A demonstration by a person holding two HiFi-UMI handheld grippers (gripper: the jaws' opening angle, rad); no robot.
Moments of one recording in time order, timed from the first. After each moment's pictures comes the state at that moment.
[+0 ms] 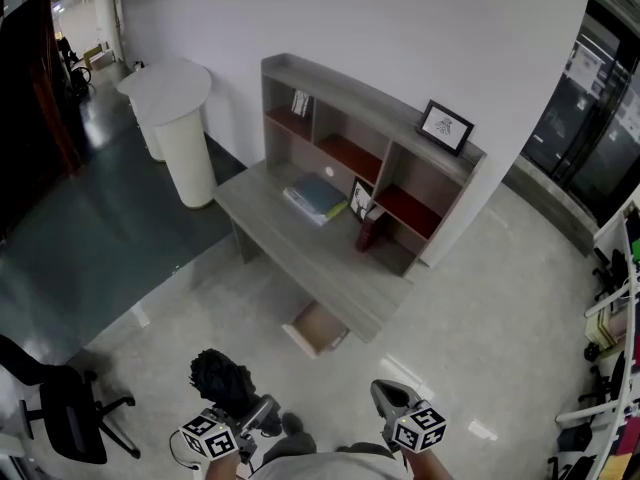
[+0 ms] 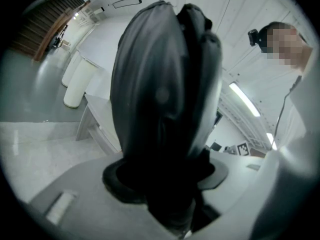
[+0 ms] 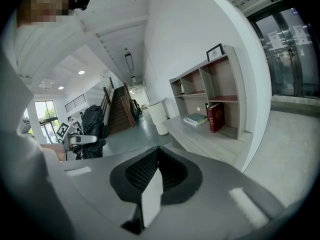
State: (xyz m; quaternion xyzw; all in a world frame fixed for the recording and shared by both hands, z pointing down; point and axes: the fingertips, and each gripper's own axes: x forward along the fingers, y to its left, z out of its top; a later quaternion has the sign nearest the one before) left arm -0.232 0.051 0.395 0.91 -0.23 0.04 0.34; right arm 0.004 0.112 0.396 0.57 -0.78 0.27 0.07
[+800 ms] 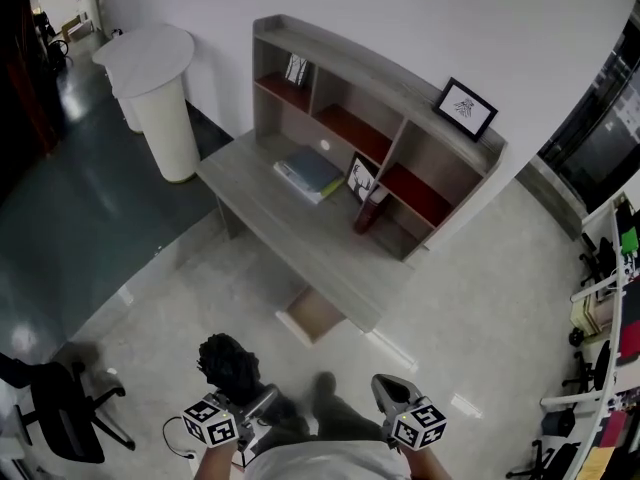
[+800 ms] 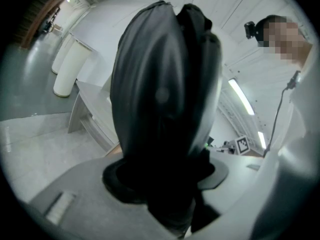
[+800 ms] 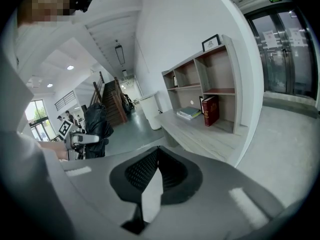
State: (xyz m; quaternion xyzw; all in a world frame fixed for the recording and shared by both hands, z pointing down) left arm -0.216 -0.014 0.440 0.91 -0.17 0.08 0.37; right arm 0.000 0.064 0.427 0.59 -0.74 0.30 0.09
